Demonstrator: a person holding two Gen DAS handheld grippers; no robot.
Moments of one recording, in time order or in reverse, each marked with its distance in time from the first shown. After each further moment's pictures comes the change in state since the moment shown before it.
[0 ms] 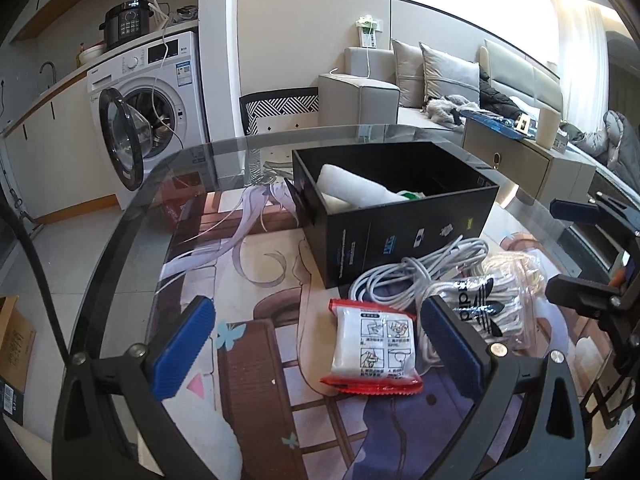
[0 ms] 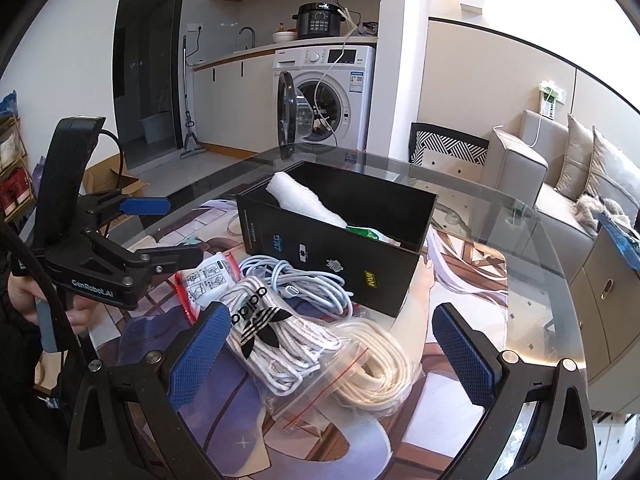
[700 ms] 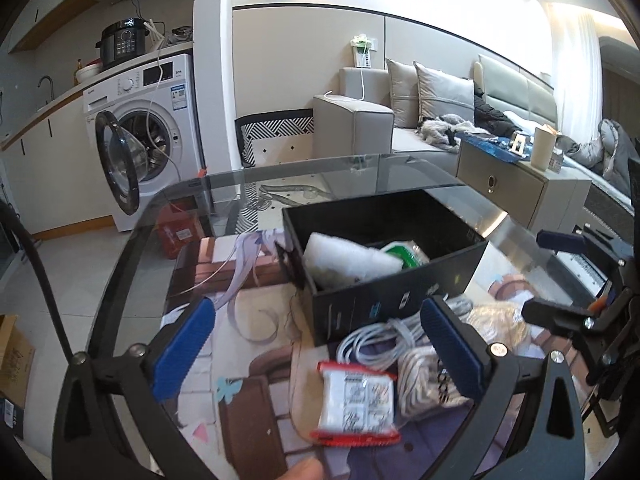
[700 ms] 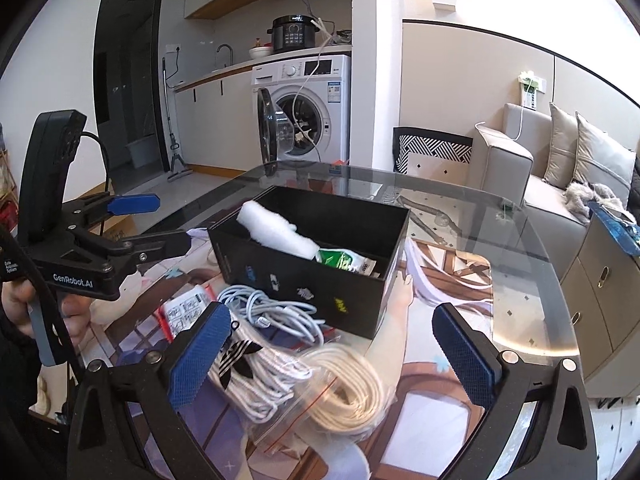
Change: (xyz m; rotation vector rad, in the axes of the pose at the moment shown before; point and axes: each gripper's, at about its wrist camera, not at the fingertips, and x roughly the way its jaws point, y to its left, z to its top) left arm -0.010 -0.002 0.041 0.009 -0.063 -0.009; right arm -0.002 -0.027 0.014 0.088 -0.040 -0.022
